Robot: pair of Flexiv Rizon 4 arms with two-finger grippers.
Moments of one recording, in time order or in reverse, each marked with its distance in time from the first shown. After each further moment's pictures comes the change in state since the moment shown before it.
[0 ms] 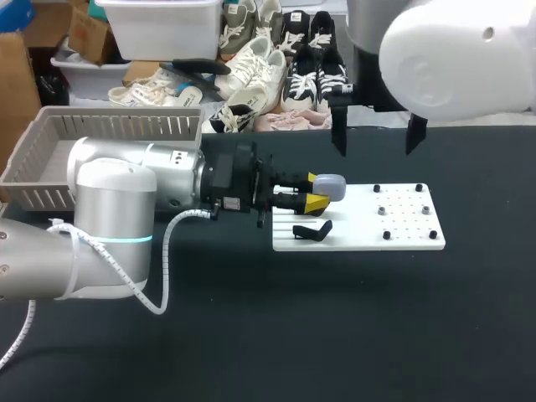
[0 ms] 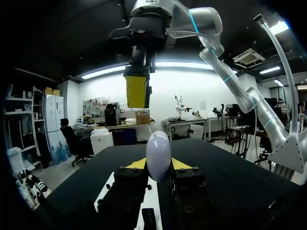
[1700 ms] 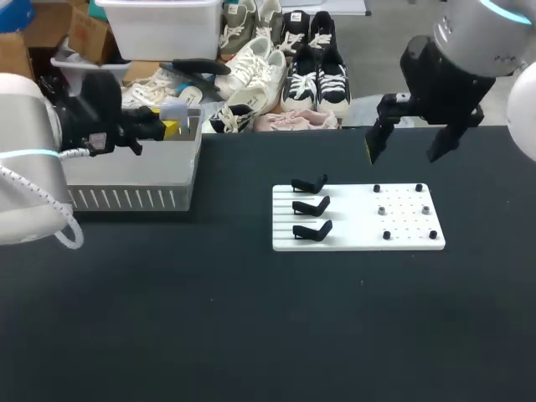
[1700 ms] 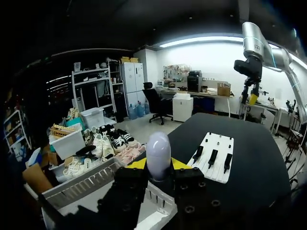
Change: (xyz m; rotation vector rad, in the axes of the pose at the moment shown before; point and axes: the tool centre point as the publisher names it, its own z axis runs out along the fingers) left arm -0.018 0.109 -0.269 -0.761 0.367 -0.201; right arm 0.021 -0.032 -0.002 -0.235 -0.102 -0.172
